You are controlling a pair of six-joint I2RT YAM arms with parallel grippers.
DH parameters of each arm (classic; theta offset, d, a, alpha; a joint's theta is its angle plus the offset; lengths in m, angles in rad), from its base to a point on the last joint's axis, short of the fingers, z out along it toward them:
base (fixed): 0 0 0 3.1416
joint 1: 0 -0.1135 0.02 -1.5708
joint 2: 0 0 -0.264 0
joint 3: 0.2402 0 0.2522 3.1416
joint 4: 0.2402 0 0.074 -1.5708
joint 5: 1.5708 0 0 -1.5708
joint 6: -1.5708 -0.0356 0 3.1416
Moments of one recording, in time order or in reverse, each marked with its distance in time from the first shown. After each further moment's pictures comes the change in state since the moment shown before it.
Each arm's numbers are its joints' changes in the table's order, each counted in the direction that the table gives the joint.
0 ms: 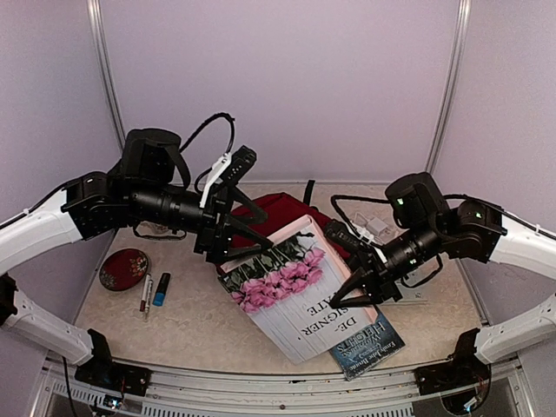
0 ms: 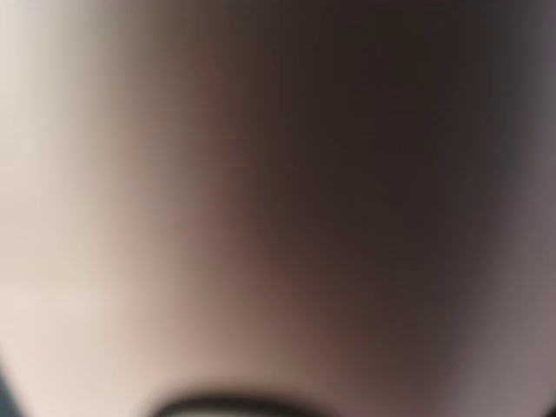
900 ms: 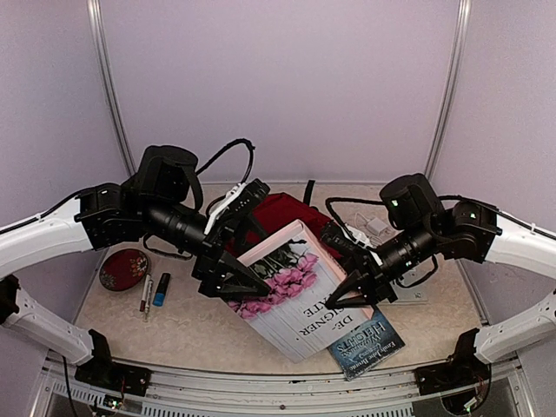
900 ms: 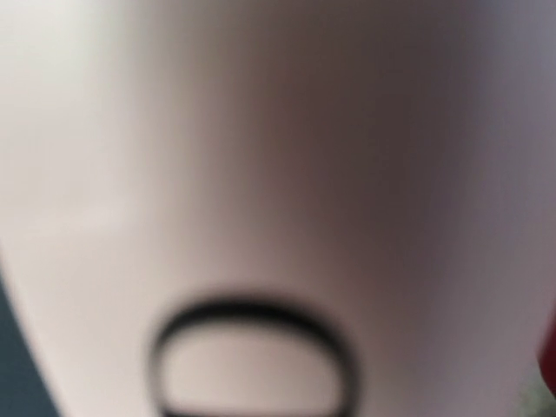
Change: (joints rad) left arm 0.039 -0.033 -0.060 -0.014 0.239 -0.054; right arm -0.012 -0.024 0.005 -0.004 0.019 0.080
